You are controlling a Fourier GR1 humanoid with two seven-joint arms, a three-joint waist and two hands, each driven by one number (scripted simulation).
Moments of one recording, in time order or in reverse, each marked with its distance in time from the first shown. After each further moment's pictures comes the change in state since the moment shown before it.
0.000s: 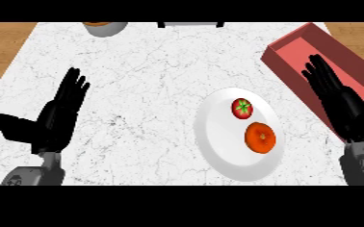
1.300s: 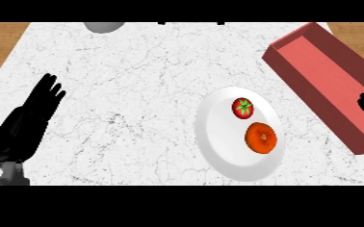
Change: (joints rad) left arm 0.074 0.117 0.097 -0.074 0.041 -0.095 0.157; right arm 0.452 -0.166 -0.006 -0.593 0.604 -0.109 0.059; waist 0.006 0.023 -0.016
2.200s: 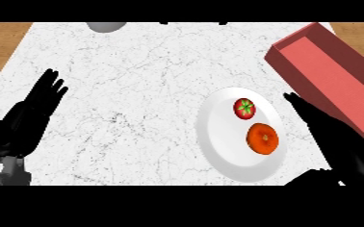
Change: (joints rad) left arm -0.034 -0.021 0.019 -0.009 -0.015 -0.017 0.049; right arm -0.393 0.067 0.302 0.015 0.038 0.410 0.824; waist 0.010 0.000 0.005
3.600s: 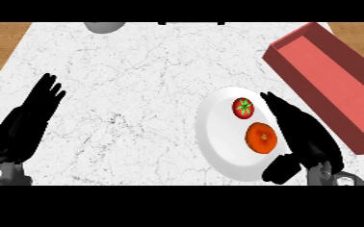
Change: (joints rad) left arm 0.027 -0.092 0.088 -0.031 -0.078 -0.082 0.027; right arm -0.052 0.194 0.036 0.171 0.233 0.111 -0.074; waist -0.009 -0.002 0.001
